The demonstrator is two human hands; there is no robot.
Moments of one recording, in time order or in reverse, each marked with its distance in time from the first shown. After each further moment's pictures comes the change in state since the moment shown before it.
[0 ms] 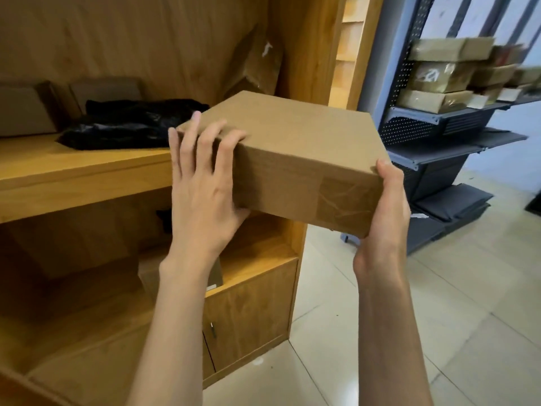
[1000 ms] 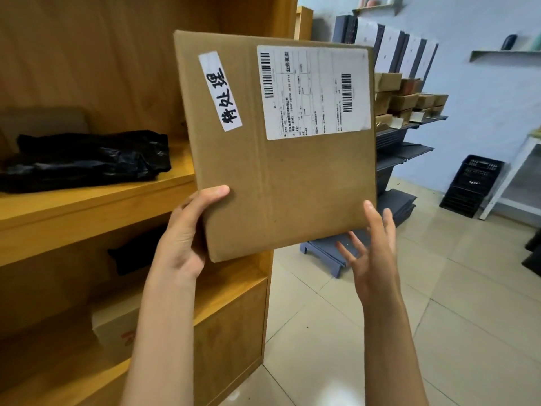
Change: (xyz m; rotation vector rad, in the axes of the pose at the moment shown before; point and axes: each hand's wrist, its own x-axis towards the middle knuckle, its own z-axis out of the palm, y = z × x) left_hand 0.019 0.006 -0.011 -1.622 -0.292 -1.184; right_hand 0.011 0.018 -0.040 0.083 0.127 -0.003
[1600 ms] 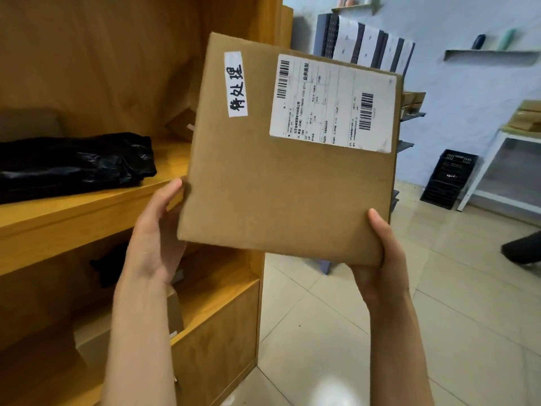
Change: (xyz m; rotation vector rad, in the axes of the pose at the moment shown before) left_hand 0.022 0.004 -0.028 0.082 -0.171 0.163; right_hand -0.010 -0.009 -0.005 0.096 -0.193 -0.021
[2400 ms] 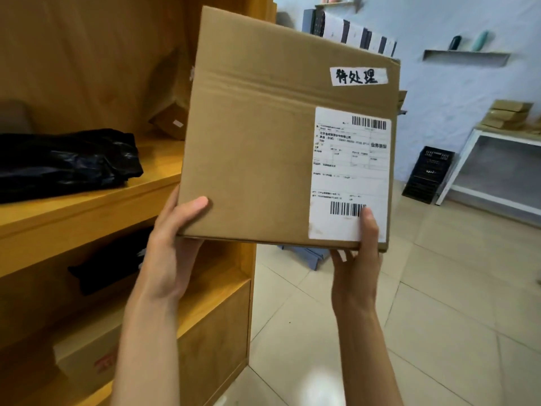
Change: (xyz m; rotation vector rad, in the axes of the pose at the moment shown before) left_hand 0.015 -0.023 0.002 -0.017 -0.211 0.070; right_hand -0.006 0.029 0.036 0.059 0.364 -0.154
